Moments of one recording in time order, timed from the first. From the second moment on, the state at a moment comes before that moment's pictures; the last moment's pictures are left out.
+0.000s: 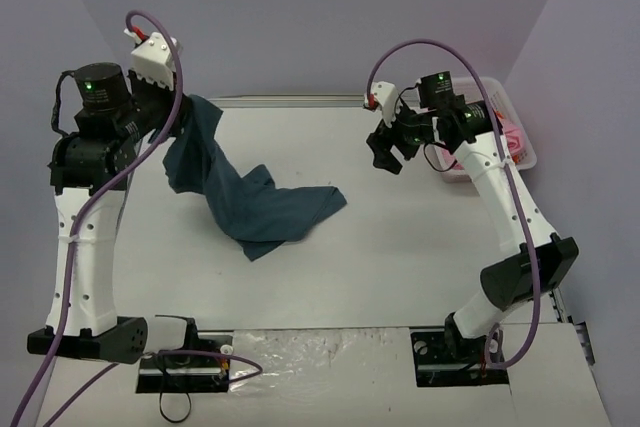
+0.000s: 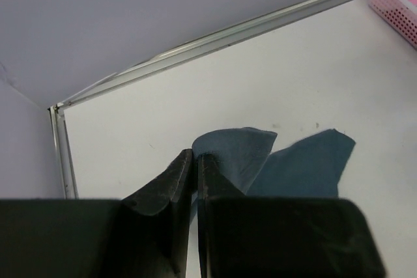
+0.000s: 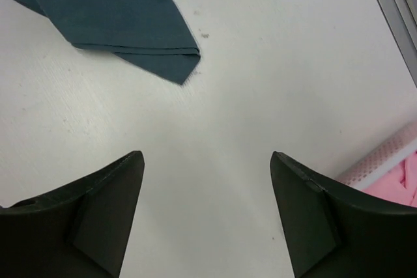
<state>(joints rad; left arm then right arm) -0.06 1.30 1.87 -0.85 0.27 0.17 0.31 1.56 1.73 -1.02 -0.43 -0.65</state>
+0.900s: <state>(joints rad) -0.28 1.31 1.46 -0.73 0.58 0.13 0.42 1.95 2.00 -1.01 -1.08 -0.59</state>
